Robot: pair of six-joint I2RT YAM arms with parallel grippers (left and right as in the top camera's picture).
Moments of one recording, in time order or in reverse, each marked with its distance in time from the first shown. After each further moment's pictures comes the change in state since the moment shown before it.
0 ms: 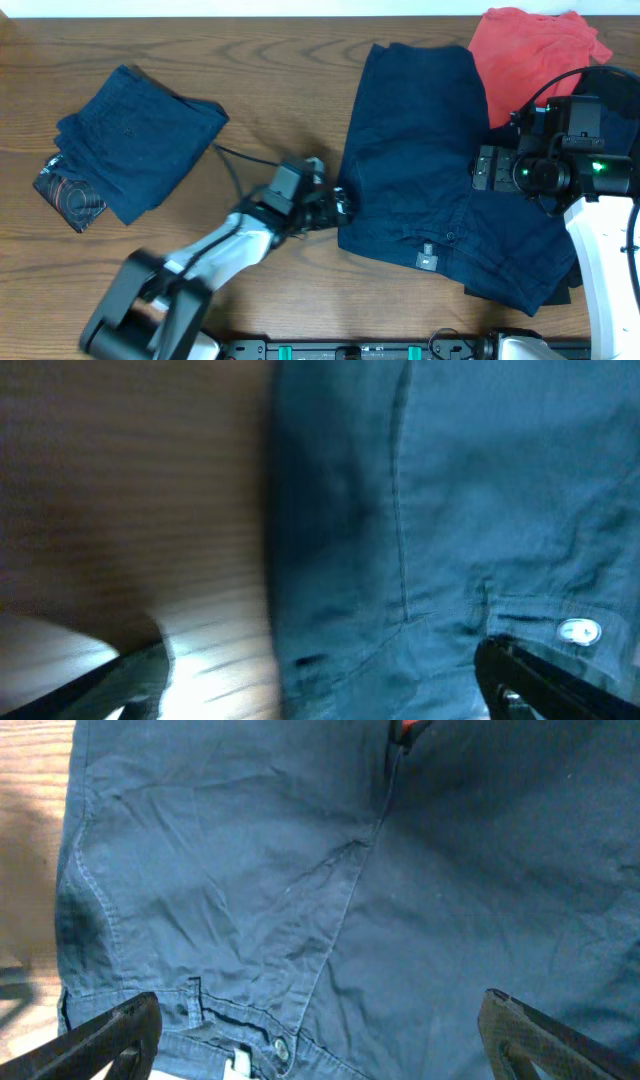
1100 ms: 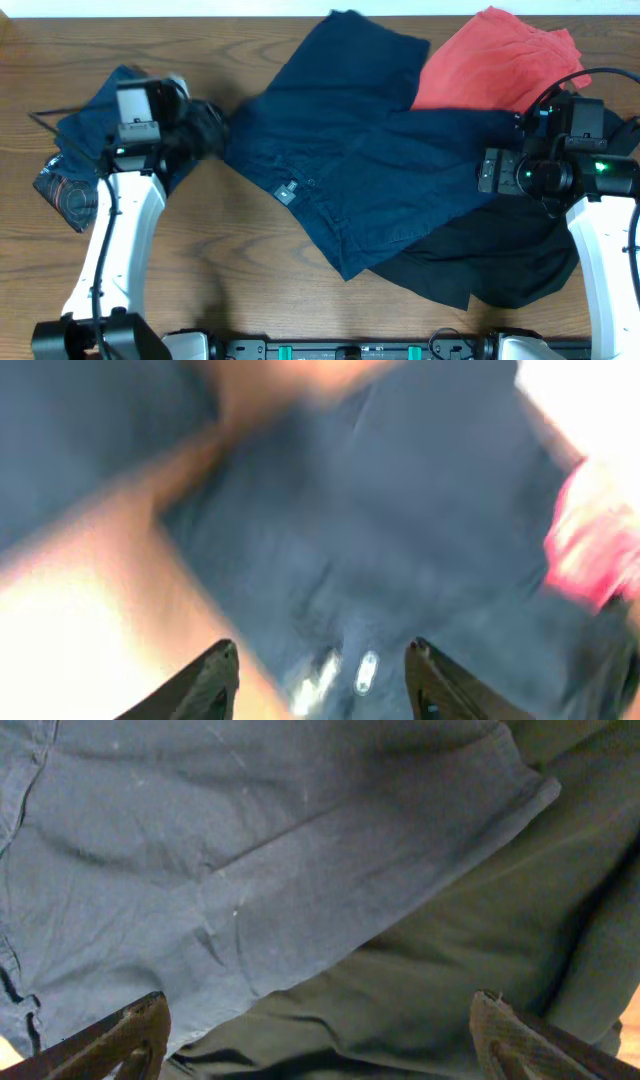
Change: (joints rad) left arm 0.622 -0.155 0.425 -0.660 -0.020 0.289; right arm -0.014 0.000 0.000 -0.029 0.037 0.000
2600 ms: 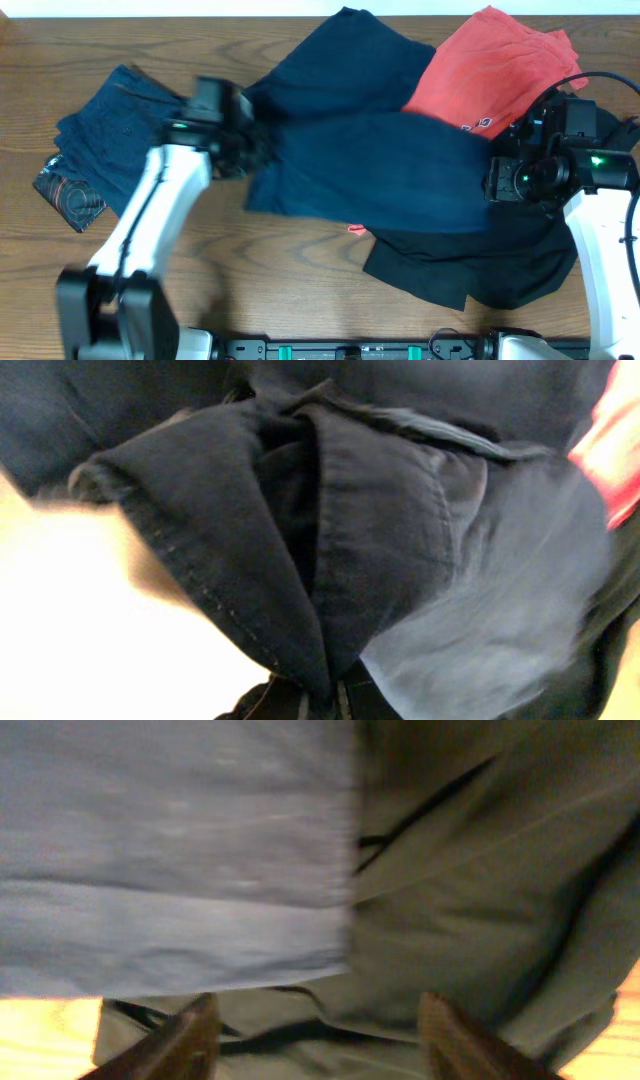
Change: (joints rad) left arm -0.158 0.104 0.121 -0.109 -0.016 -0.018; right arm 0.006 0.034 0.000 -0.065 0.002 -0.017
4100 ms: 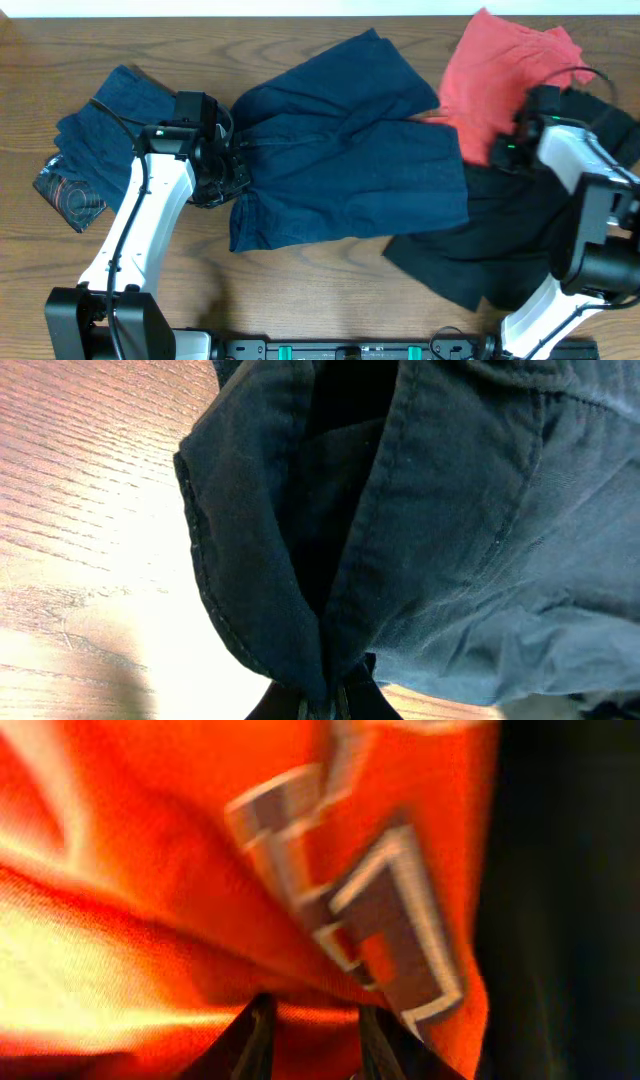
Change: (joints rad) left arm 0.017 -0.027 -0.048 -0.277 -0.123 0.031; right arm -0.160 0.608 0.033 0.479 0.109 0.182
